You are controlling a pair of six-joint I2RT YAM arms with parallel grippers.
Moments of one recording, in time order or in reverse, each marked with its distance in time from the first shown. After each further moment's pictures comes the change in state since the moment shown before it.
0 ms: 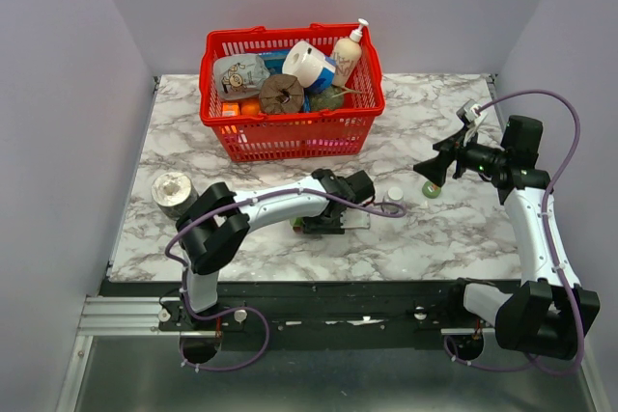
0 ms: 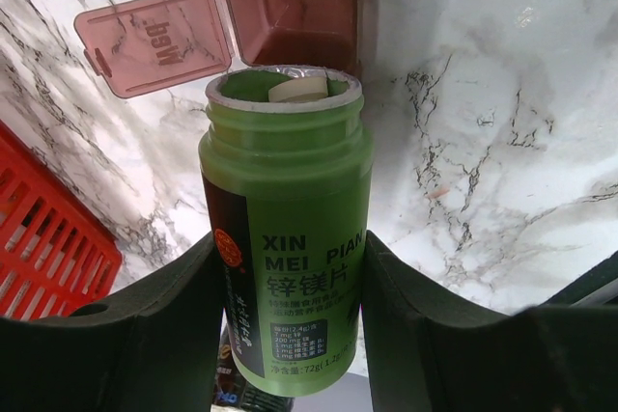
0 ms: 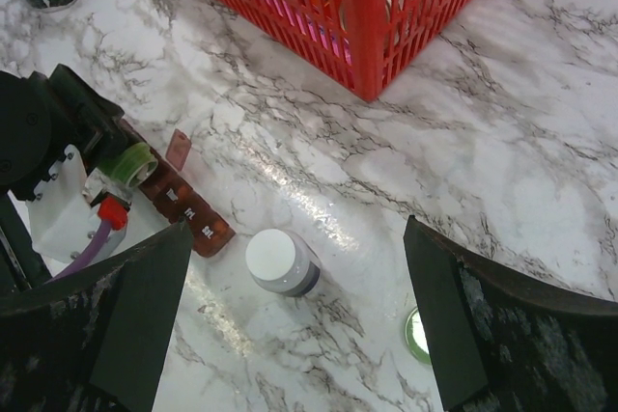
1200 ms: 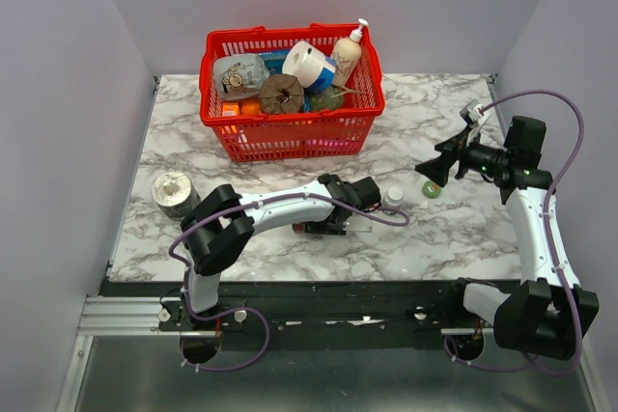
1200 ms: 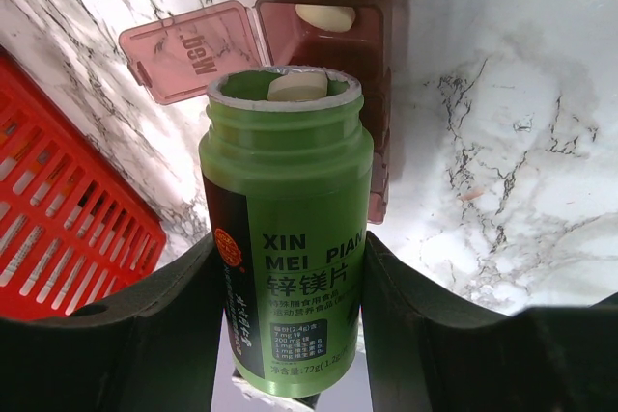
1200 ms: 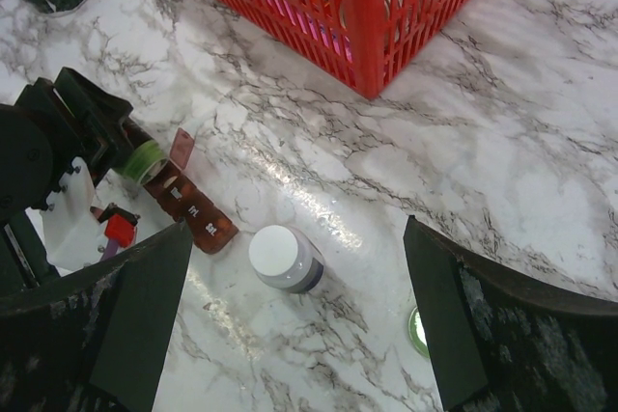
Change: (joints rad) left arm -0.042 0.021 0.015 0.006 -0.115 0.023; right arm -0.022 0.000 0.005 -0.019 -0.021 0.000
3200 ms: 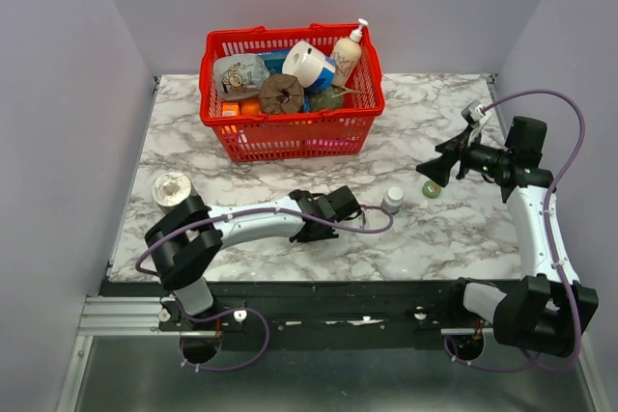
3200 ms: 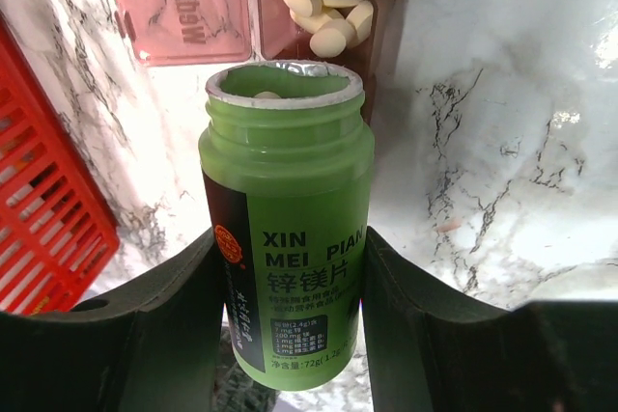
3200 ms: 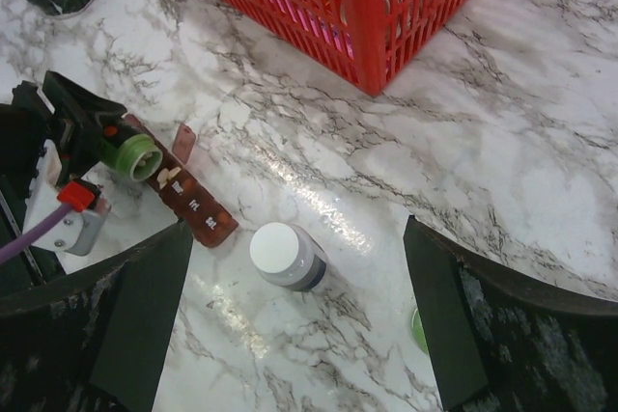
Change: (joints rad) left arm -0.002 -0.192 -0.293 0.292 -0.005 -0.092; right arm -0.018 0.015 0.001 -0.008 -0.023 -0.002
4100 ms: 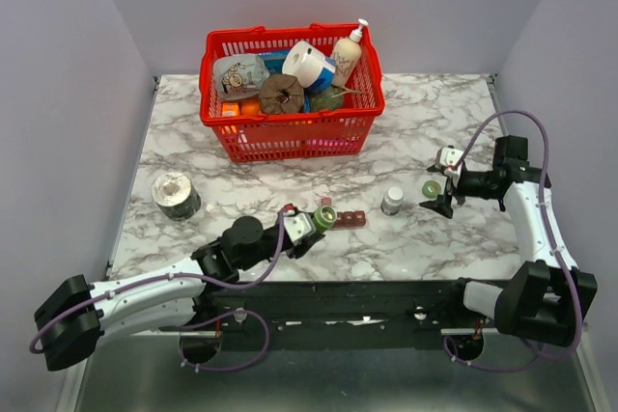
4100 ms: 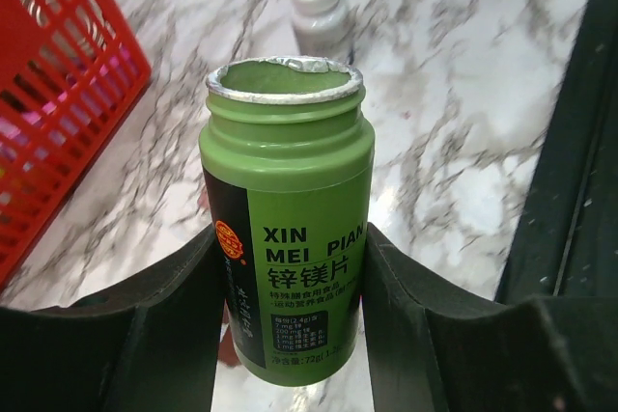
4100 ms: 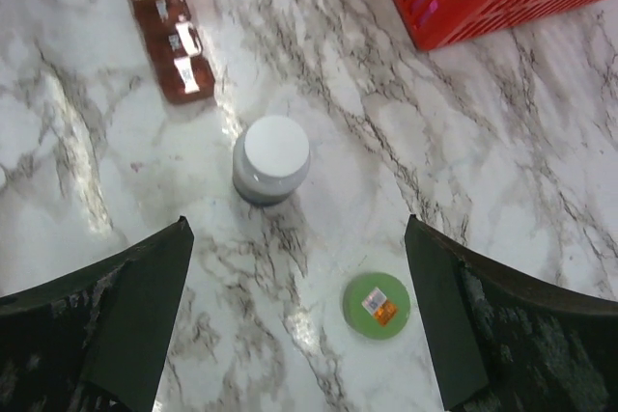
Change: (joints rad) left arm 0.050 -0.834 -0.779 1.031 0.404 -0.285; right arm -0.005 0.046 -0.037 -0.428 -0.039 -0.970
